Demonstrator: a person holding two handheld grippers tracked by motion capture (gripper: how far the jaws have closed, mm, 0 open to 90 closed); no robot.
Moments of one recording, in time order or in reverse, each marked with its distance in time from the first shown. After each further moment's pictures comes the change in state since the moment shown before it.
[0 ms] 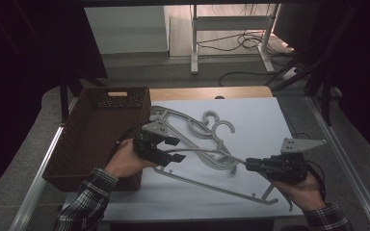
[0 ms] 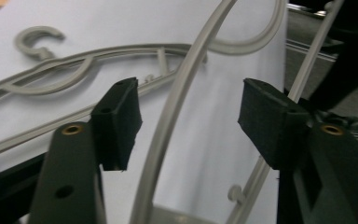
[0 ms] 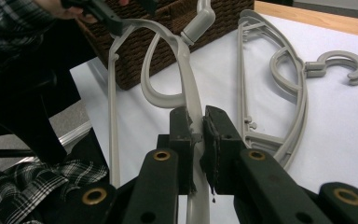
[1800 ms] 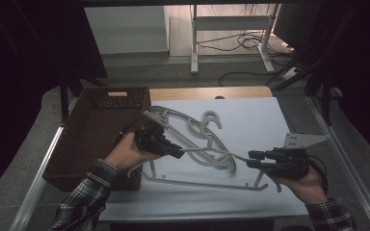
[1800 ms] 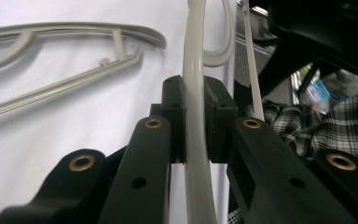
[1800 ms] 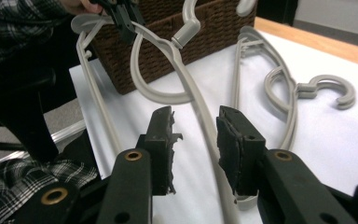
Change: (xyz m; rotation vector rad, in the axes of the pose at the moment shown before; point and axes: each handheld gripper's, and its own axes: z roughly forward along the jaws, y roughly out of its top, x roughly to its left) left arm 0.026 -0.001 -0.003 0.054 -0.216 -0.096; right arm -0.007 0.011 -0.006 -0.033 0.001 -0.075
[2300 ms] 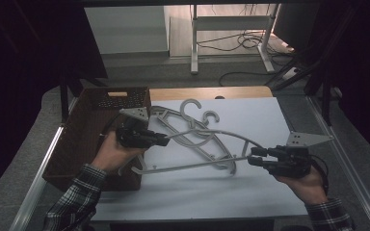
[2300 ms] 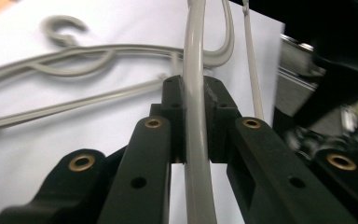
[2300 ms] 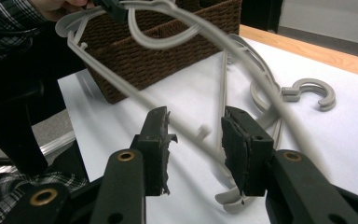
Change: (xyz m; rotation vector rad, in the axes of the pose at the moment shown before) left arm -0.007 -0.022 -0.042 -0.148 0.234 -0.050; right arm -0.001 0.000 -0.002 -0.031 -0.044 0.023
